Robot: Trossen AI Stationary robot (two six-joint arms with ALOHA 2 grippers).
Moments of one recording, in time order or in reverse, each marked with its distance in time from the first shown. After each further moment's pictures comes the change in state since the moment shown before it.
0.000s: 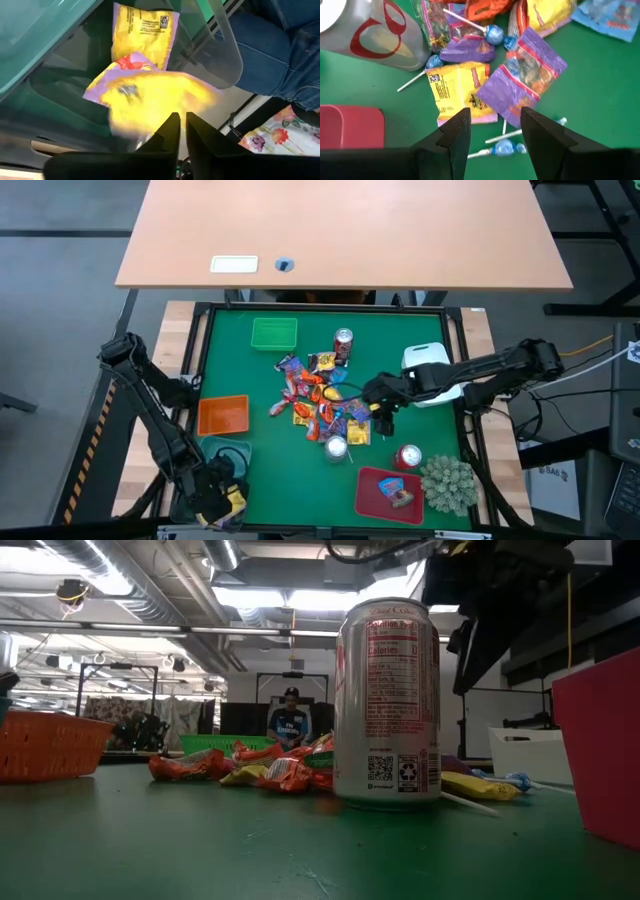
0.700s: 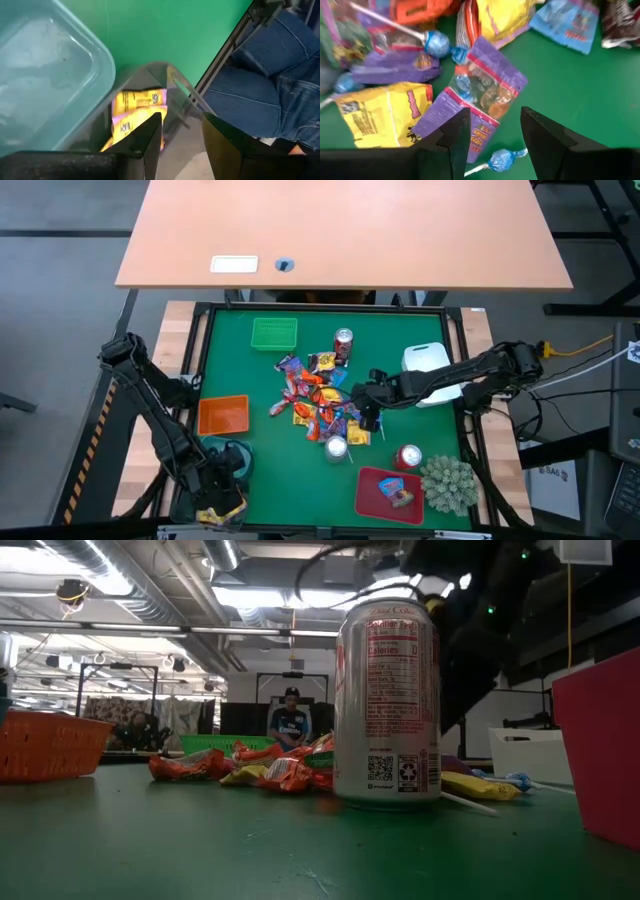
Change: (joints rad) left arm 0.036 0.001 0.000 0.002 -0.273 0.164; right arm -0.001 0.184 0.000 0.087 0.233 -0.023
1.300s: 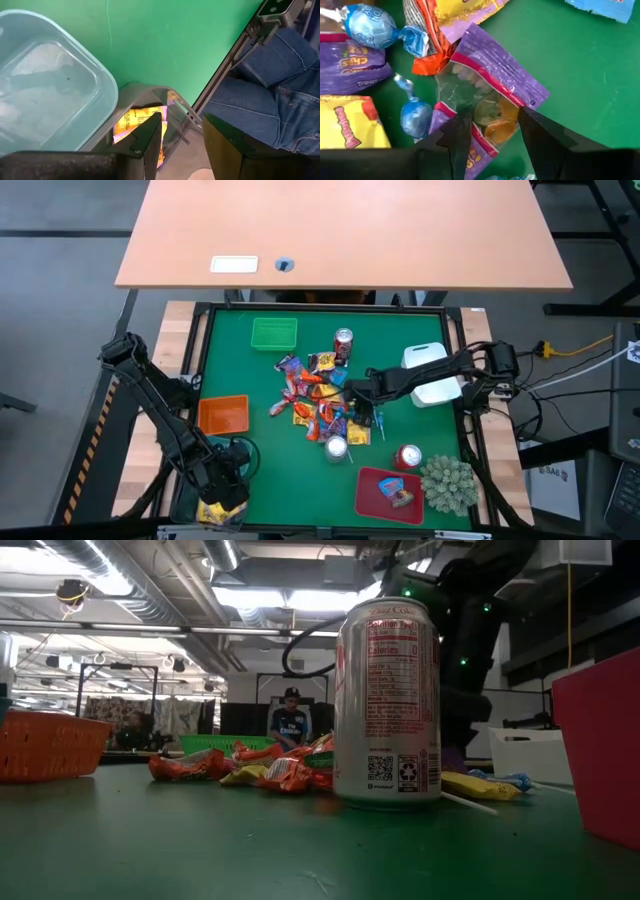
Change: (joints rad) left arm 0.047 0.000 0.000 0.002 -0.016 0.032; right arm -0.107 0.170 0.005 0.052 -0.101 -0.001
